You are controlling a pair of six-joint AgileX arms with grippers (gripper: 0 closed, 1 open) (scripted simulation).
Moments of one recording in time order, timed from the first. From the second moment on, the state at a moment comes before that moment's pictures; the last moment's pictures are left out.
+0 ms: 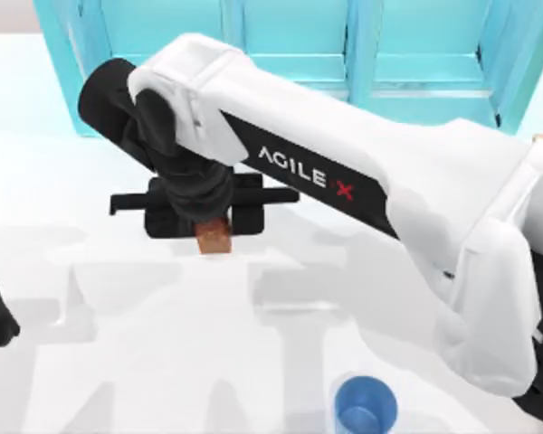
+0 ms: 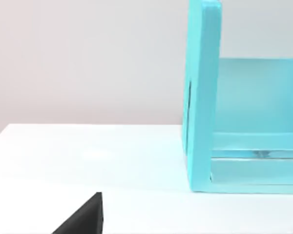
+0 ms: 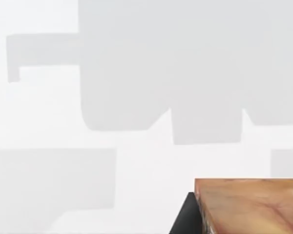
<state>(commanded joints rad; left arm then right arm) 0.00 0.00 0.00 0.00 0.00 0.00 0.88 2.59 2.47 -1.32 0.24 0.88</state>
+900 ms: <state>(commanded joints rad) 0.00 0.00 0.00 0.00 0.00 0.00 0.84 2.25 2.03 -1.16 0.23 0.84</state>
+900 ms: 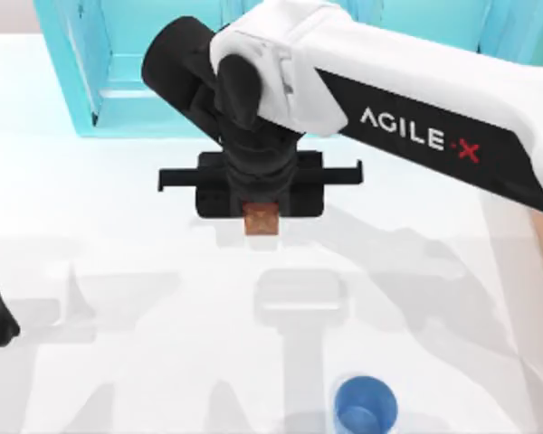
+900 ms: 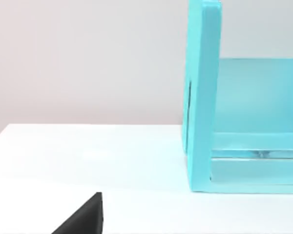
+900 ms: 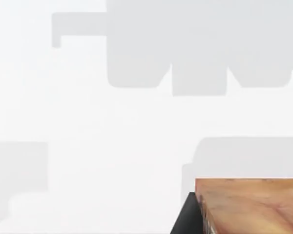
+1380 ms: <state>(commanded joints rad) 0.00 0.00 0.00 0.00 0.00 0.00 0.73 1.97 1.74 -1.09 0.20 0.72</state>
